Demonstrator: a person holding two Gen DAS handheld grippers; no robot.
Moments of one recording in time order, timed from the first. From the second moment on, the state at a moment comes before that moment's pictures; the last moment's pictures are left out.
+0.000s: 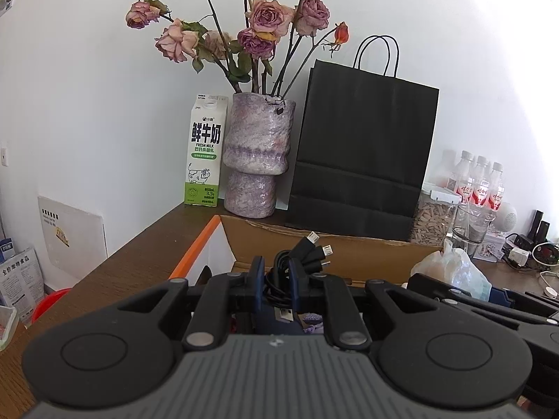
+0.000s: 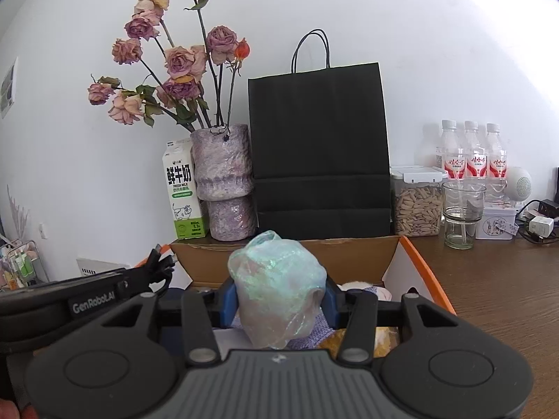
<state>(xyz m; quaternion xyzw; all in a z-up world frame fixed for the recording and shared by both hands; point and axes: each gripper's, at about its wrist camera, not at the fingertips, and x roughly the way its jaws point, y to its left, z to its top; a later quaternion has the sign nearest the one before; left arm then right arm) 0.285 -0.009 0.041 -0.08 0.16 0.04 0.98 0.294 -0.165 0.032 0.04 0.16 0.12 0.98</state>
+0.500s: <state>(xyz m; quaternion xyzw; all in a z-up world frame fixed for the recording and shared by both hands) 0.259 -0.007 0.056 -0.07 0.08 0.11 0.99 0.280 -0.162 0.034 0.00 0.15 0.09 0.98</state>
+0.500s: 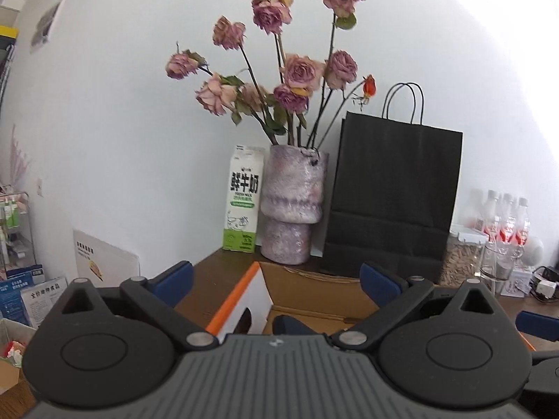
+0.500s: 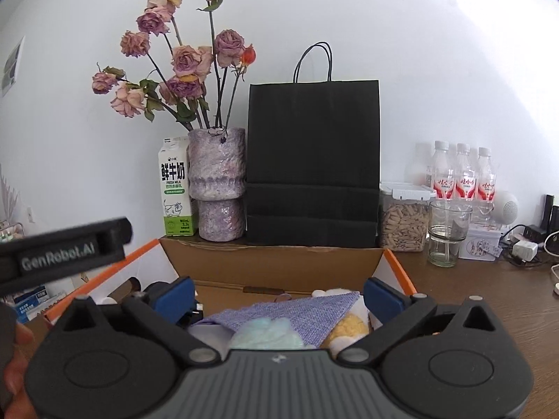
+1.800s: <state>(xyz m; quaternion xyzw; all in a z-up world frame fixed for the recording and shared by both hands) 0.243 -0.012 0.045 -0.01 0.09 0.12 0.99 0.265 -0.175 0.036 0.01 0.14 0.05 0.99</state>
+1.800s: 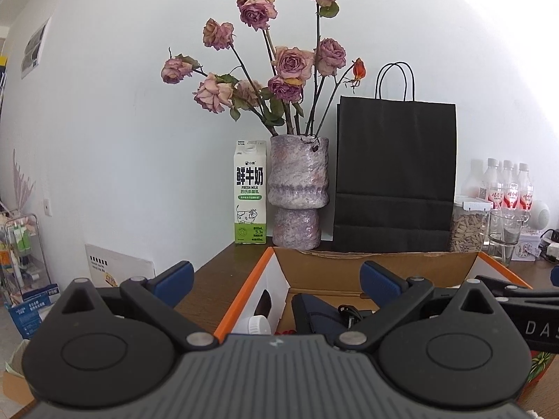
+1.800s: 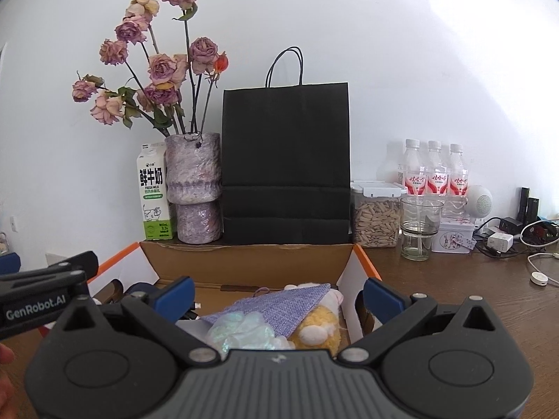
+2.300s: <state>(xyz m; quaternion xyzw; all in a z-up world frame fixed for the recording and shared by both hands) 0.224 -0.014 0.029 0.05 0.09 0.12 0.99 0.245 -0.180 0.032 0.00 0.15 0.06 0.99</state>
